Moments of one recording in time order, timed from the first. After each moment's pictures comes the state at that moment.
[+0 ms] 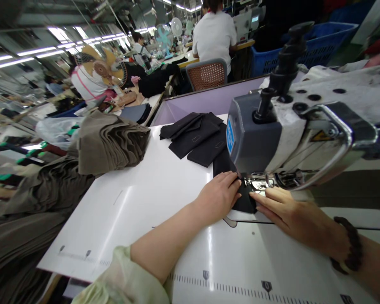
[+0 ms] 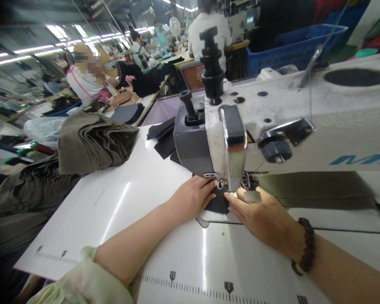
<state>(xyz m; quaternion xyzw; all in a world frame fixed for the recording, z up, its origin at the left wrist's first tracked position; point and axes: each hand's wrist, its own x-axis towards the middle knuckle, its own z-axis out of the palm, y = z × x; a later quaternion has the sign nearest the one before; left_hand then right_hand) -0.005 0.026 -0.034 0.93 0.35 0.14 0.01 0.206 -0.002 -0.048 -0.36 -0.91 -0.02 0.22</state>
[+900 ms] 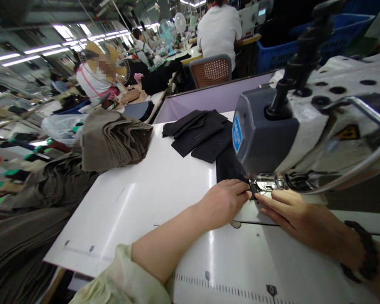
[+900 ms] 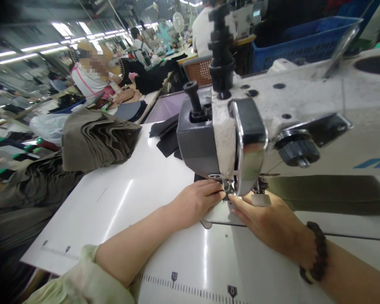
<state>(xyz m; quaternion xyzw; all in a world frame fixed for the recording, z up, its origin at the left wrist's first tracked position) -0.005 0.025 -0.030 0.96 0.26 0.11 0.06 0.206 -0.001 -0.047 -0.35 -0.91 -0.02 0.22</state>
